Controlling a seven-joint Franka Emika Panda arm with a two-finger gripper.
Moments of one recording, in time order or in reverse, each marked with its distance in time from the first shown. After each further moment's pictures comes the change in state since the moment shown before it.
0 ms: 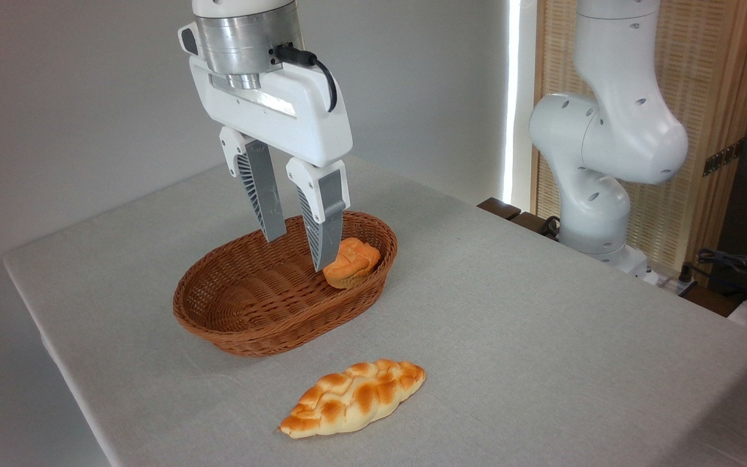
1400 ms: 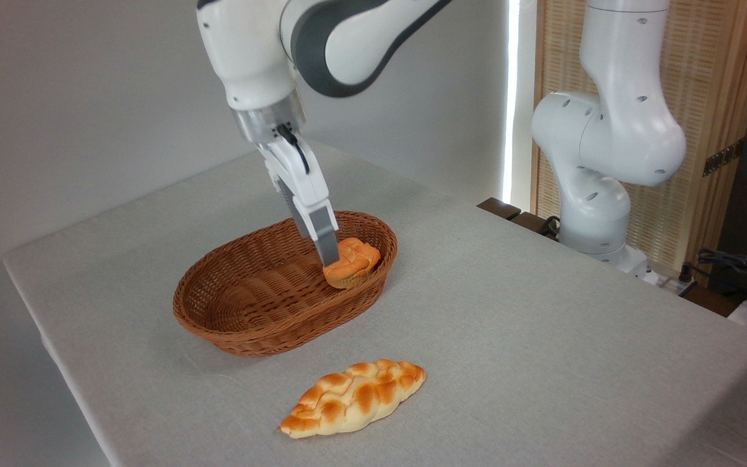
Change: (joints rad) arm -0.080 -0.122 -0.255 -0.481 -0.077 0.219 -0.002
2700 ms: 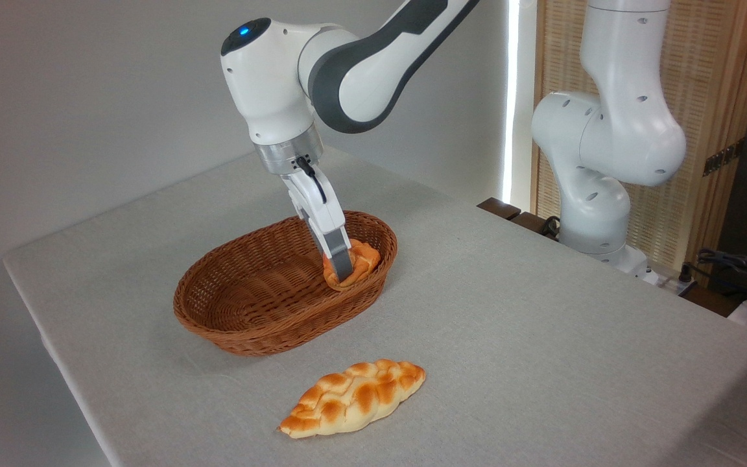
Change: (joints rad) arm 0.003 -0.004 -0.029 -0.126 0.007 0.107 0.002
